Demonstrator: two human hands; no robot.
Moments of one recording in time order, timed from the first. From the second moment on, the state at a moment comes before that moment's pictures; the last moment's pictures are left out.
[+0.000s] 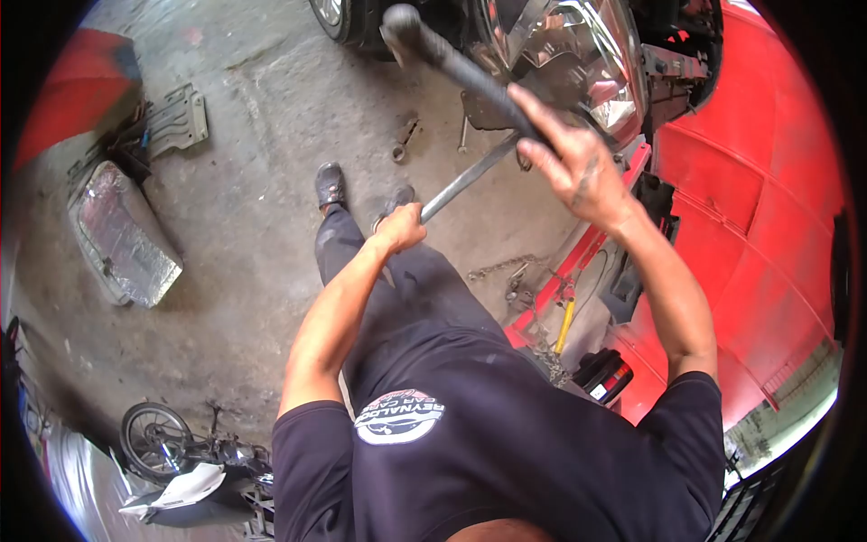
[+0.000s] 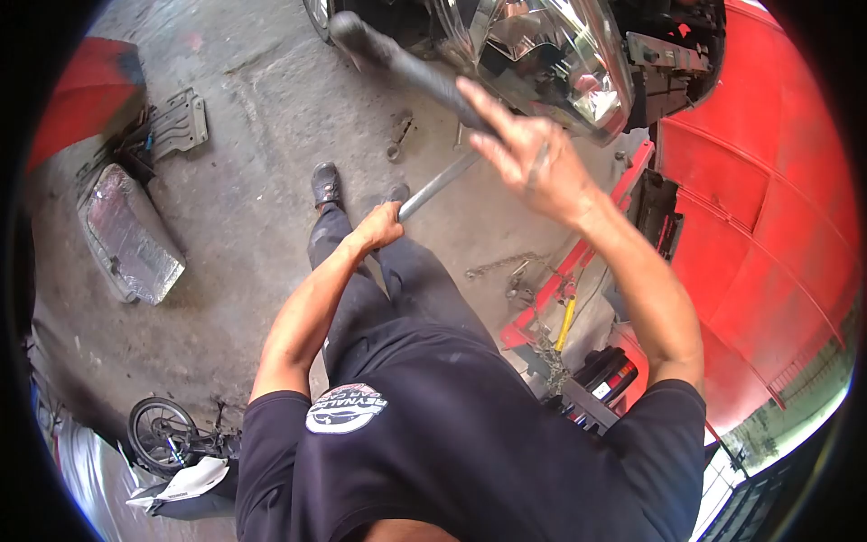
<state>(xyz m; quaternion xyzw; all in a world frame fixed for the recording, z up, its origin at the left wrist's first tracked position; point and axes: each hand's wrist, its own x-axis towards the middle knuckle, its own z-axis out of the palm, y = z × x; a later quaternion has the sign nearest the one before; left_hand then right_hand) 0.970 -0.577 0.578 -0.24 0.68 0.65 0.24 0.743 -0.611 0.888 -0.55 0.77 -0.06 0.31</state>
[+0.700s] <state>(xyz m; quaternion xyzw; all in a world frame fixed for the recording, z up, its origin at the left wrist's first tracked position) 1.015 -0.537 0.552 -0.25 0.67 0.69 0.08 0.787 -0.527 0.831 -0.38 0.78 0.01 0.50</state>
